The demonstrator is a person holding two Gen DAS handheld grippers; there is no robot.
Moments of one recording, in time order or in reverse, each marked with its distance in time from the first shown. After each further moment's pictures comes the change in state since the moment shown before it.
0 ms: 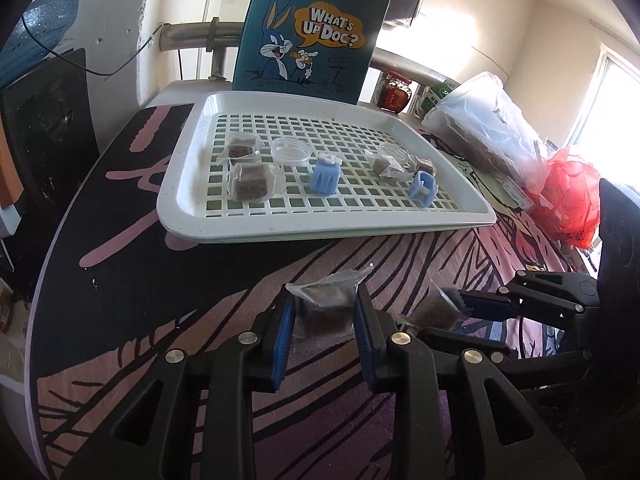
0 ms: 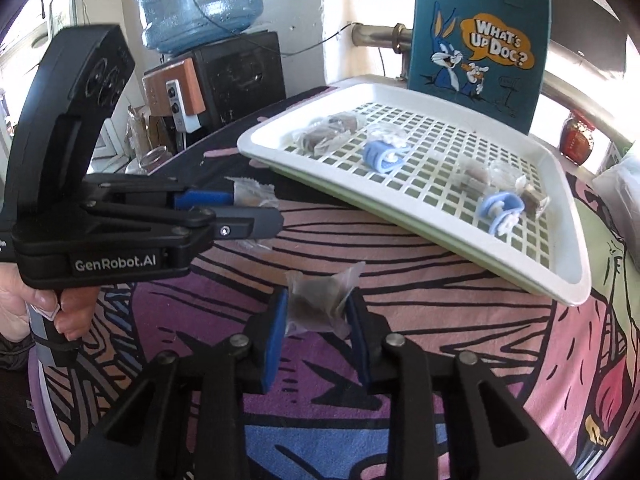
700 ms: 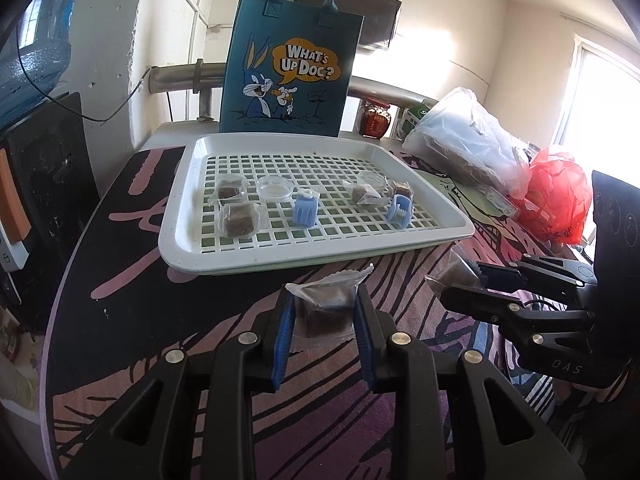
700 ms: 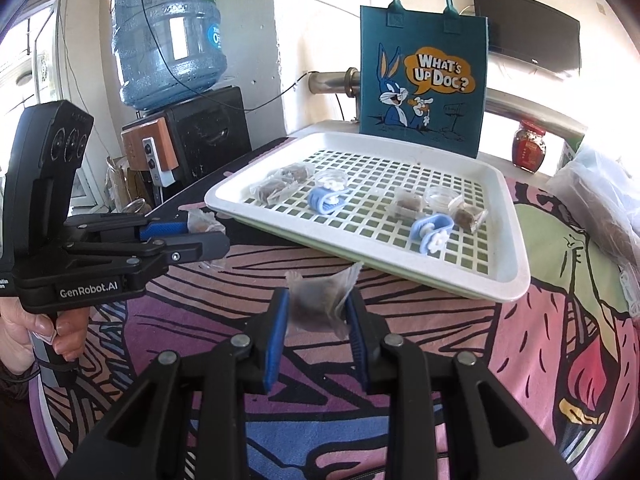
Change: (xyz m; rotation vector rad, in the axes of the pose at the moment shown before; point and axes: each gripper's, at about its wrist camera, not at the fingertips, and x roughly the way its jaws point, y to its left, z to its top) left arm -0.020 -0.010 -0.001 0.063 -0.107 -0.016; right arm -0.033 -0.022 -0.006 0.085 -0.170 -0.067
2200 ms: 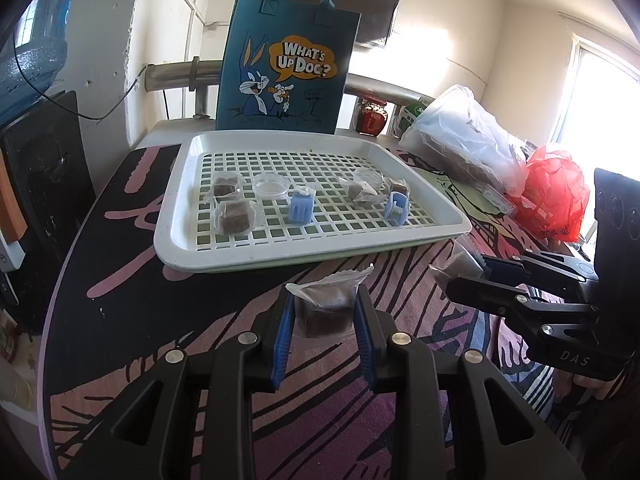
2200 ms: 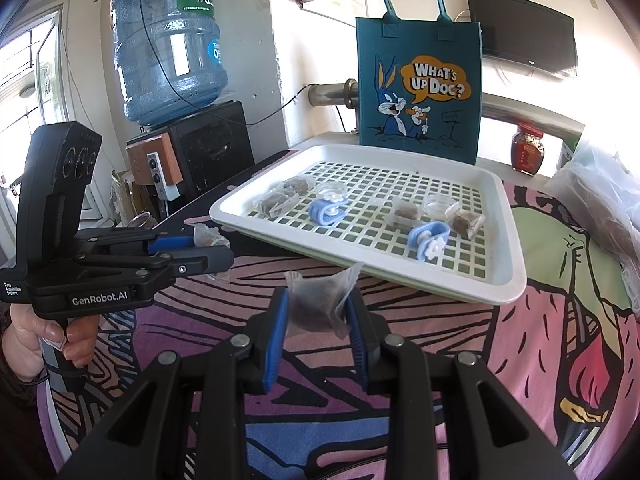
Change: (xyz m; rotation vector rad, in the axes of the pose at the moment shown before) left arm 0.002 -0.002 -0.001 0.007 0.008 -0.012; right arm -0.005 -0.002 0.000 0.018 -0.036 0.016
